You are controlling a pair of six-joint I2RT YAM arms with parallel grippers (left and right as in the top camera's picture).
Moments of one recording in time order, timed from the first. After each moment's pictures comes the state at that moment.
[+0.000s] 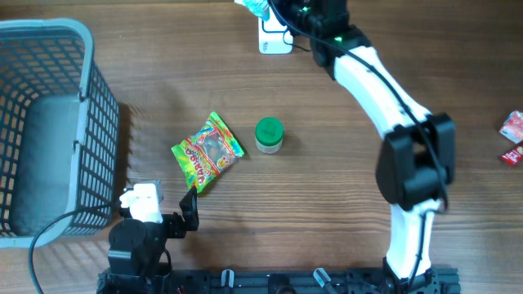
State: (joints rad) left arm -0.11 0.01 0.28 -0.79 0.03 -0.23; right arm 0.35 2.19 1.84 0.00 -0.29 1.20
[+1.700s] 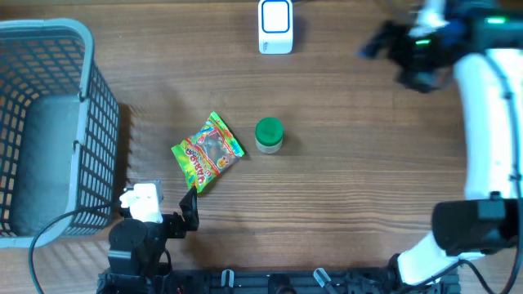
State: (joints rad) left arm -0.11 0.01 0.28 -0.79 0.03 -0.23; right arm 0.05 1.80 1.95 -1.32 -0.34 0.38
